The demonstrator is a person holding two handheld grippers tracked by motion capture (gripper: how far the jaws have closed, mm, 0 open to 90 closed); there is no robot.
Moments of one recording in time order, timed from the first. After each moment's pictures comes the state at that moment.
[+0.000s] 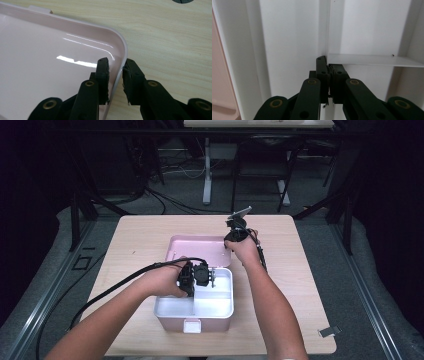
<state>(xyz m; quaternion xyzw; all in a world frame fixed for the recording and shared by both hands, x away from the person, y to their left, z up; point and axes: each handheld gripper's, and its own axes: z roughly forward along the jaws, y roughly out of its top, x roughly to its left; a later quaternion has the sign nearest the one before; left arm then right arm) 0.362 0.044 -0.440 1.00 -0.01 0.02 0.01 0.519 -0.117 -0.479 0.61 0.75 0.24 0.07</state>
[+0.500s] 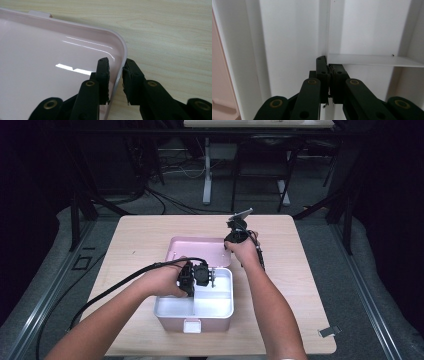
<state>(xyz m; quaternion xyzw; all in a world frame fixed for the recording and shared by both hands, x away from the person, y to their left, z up) 0.362 0.045 -0.441 1.00 -0.01 0.02 0.01 0.520 -0.119 -0.485 0.63 0.74 0.24 0.06</state>
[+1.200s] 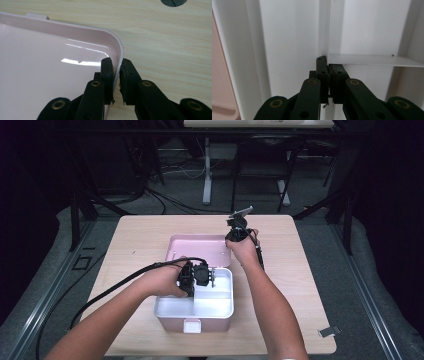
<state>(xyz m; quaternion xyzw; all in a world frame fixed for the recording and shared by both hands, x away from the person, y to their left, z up) 0.363 0.045 -0.440 1.00 -0.01 0.02 0.01 0.515 -0.116 -0.474 0.63 0.73 0.25 0.09</state>
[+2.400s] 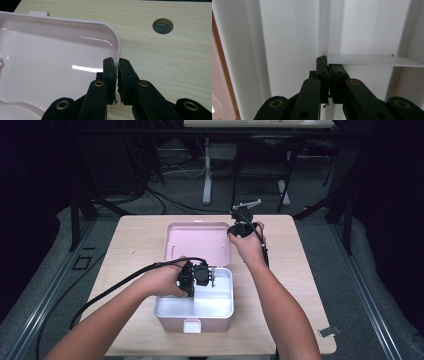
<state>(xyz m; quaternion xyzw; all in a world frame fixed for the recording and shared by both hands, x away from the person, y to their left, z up) 0.364 0.044 -0.440 1.00 -0.01 0.02 0.01 0.488 -0.123 -0.425 0.61 0.72 0.32 0.13</state>
